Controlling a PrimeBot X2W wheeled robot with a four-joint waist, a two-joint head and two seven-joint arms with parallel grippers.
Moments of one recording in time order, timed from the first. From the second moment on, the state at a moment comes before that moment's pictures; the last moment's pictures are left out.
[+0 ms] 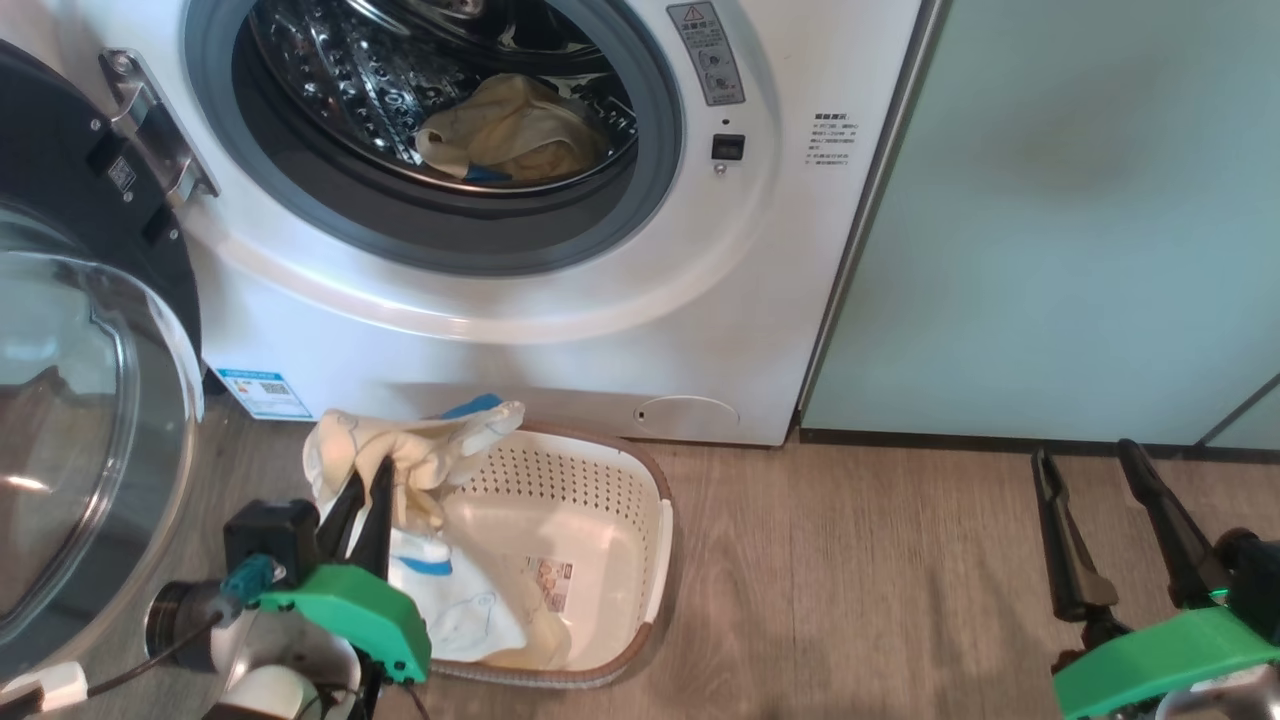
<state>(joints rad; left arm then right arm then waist) -0.04 0.37 -0.32 0.01 -0.46 0.32 -0.12 0.10 -0.09 0.07 -0.20 0.23 0.13 0.01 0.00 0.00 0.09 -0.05</state>
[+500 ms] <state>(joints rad) -0.07 0.37 -0.32 0.02 -0.48 0.31 -0.12 0.10 -0.09 0.09 -0.19 0.24 0.13 0.02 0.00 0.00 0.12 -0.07</state>
